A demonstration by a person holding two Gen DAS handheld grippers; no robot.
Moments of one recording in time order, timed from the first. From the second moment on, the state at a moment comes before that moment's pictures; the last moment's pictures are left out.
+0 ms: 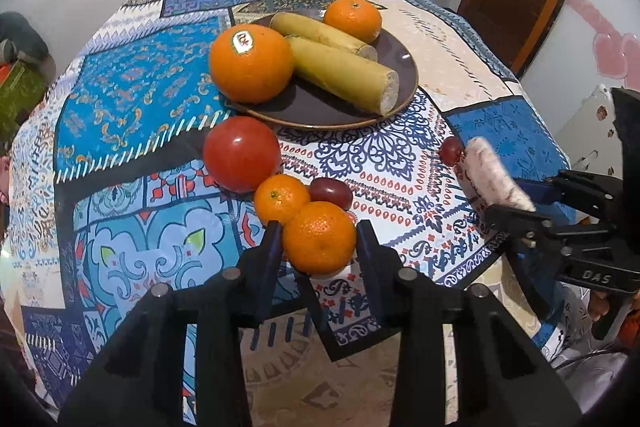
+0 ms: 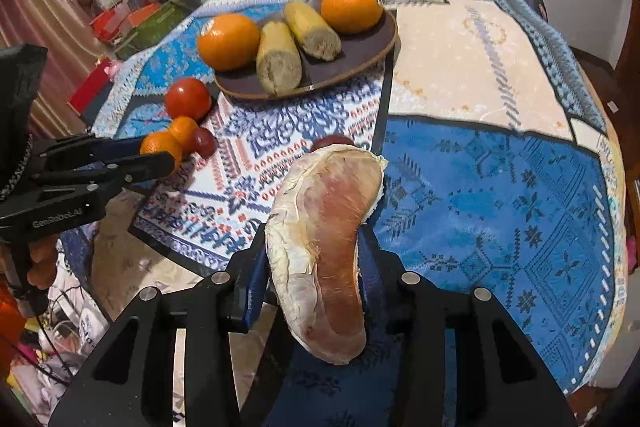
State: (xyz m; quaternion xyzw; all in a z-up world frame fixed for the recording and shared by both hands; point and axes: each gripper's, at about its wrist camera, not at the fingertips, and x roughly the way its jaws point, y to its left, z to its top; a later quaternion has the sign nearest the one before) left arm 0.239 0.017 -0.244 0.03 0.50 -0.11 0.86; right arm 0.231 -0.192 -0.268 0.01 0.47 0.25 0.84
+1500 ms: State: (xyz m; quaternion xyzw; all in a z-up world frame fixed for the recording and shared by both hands) left arm 0.334 0.008 -0.239 -0.01 0.46 -0.12 0.88; right arm 0.354 -0.133 -0.224 -0.03 0.38 0.28 0.88
